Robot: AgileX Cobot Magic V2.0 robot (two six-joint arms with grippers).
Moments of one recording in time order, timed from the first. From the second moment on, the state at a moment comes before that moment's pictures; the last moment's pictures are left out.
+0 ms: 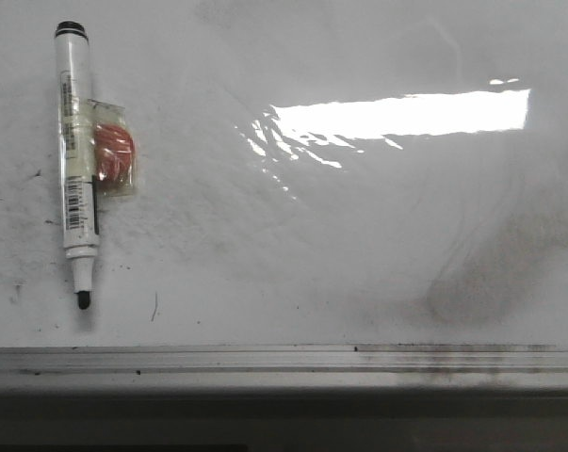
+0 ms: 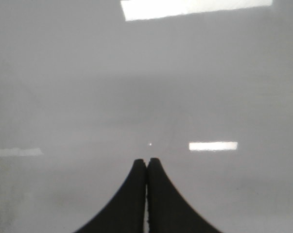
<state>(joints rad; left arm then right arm) -0.45 0.46 -0.23 0.07 -0.07 -0.07 -0.04 0.20 -0.28 0.10 0.42 -0.02</state>
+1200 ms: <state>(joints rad) -0.98 1.05 -0.26 -0.34 -0.43 -0.07 -0.03 0.20 -0.28 0.11 0.42 -0.02</state>
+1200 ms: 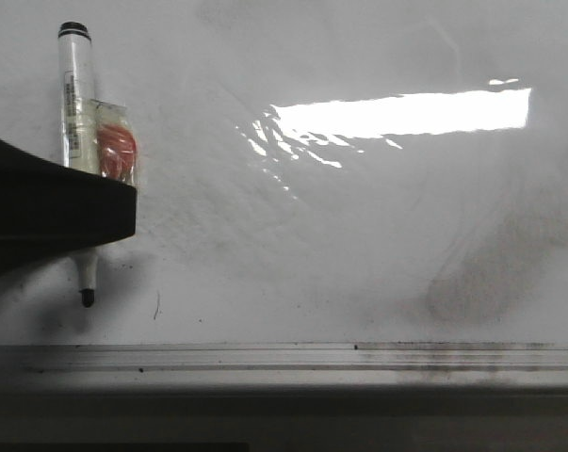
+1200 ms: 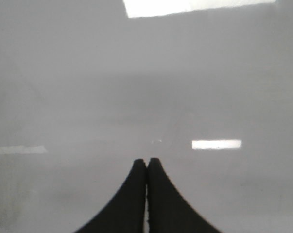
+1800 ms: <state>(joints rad) -0.98 1.11 -0.27 -0.36 -0.40 -0.02 0.27 0.28 -0.33 0.12 0.46 -0.06</state>
